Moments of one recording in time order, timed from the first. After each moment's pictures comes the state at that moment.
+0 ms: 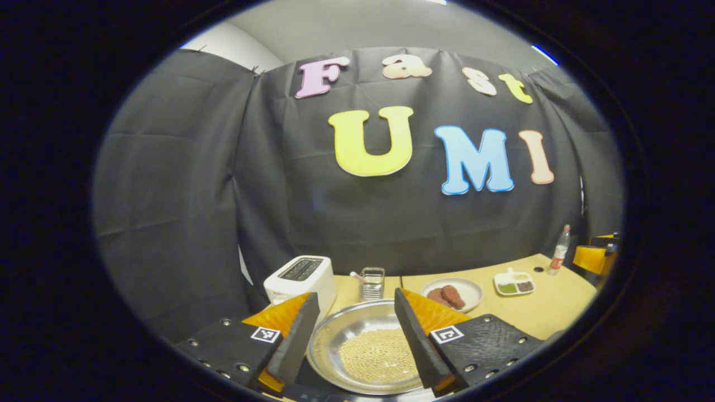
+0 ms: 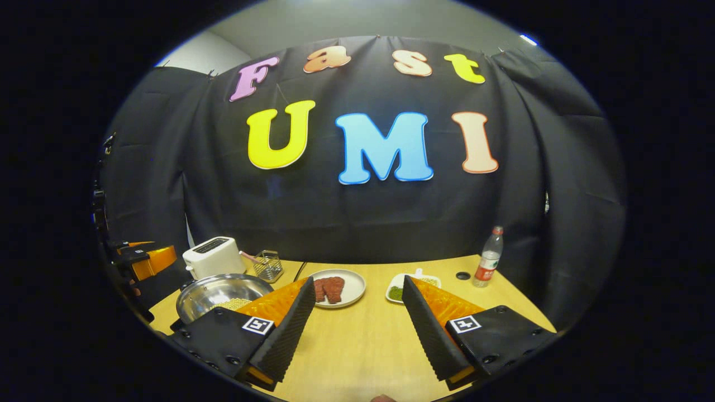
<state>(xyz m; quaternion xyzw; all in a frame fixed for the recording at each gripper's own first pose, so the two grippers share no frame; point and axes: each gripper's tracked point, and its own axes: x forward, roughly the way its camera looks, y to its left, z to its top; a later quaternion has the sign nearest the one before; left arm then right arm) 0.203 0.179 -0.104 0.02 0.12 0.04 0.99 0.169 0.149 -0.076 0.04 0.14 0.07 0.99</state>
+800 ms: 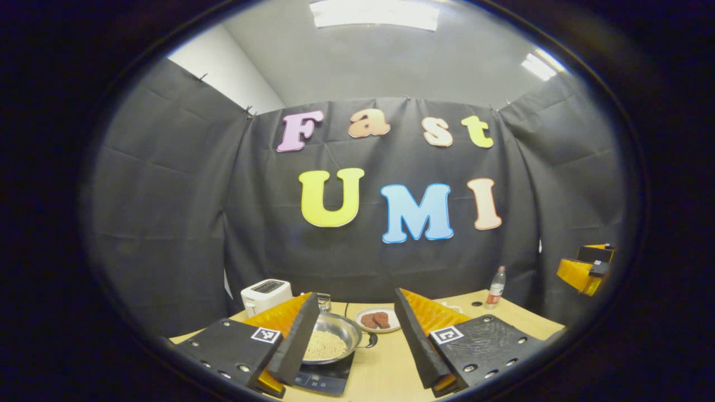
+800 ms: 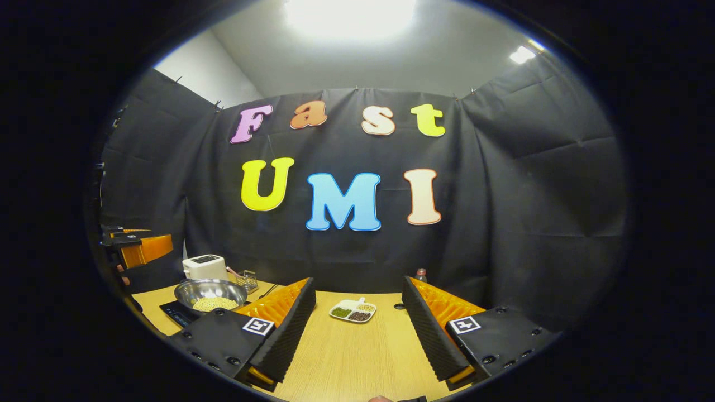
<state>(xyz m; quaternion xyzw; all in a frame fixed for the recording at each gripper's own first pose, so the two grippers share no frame) 0.036 0.012 0.013 0.01 0.01 0.01 1.00 0.026 -0.006 0.002 0.01 0.02 0.04 1.00</state>
